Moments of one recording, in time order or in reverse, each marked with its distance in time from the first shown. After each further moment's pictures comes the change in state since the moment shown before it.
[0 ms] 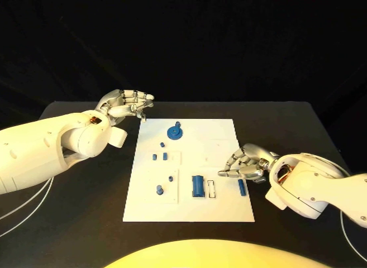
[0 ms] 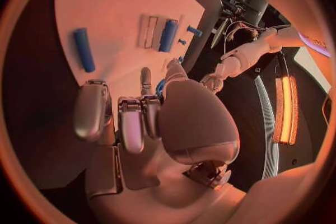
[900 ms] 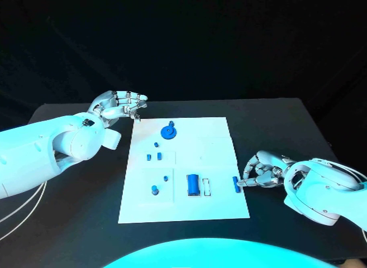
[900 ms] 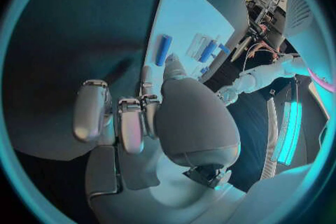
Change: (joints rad) left arm 0.000 0.009 -0.004 -0.005 0.001 0.001 0.003; left_hand 0.000 0.000 0.000 0.000 0.000 0.000 0.000 0.000 0.000 0.000 0.000 0.000 0.000 0.000 0.000 0.000 0.000 0.000 0.000 0.000 0.000 0.000; right arm -0.061 -0.130 -0.006 0.006 -0.252 0.055 -0.071; right_hand 0.044 -0.023 -0.015 0.007 -0.061 0.063 -0.023 0.010 0.006 -0.004 -0.004 -0.010 0.001 0.000 0.000 0.000 0.000 0.000 0.000 0.007 0.017 0.001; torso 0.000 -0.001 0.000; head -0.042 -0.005
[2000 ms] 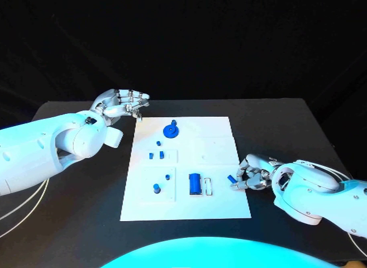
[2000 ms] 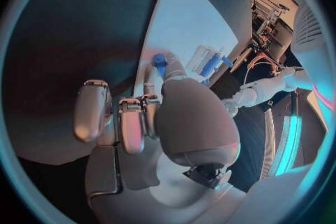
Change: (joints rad) left arm 0.000 -0.005 -0.001 0.001 0.000 0.001 -0.001; left_hand 0.000 0.000 0.000 0.000 0.000 0.000 0.000 0.000 -0.002 -0.004 -0.004 0.000 -0.002 0.000 0.000 0.000 -0.001 0.000 0.000 0.000 0.000 -0.001; right arm -0.035 0.106 0.006 -0.063 -0.074 0.028 -0.031; right_hand 0.018 0.009 0.013 -0.012 -0.006 0.015 -0.005 0.019 0.328 0.004 -0.011 0.003 0.000 0.000 -0.008 0.000 0.001 0.000 0.000 -0.008 0.000 0.000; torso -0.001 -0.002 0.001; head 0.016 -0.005
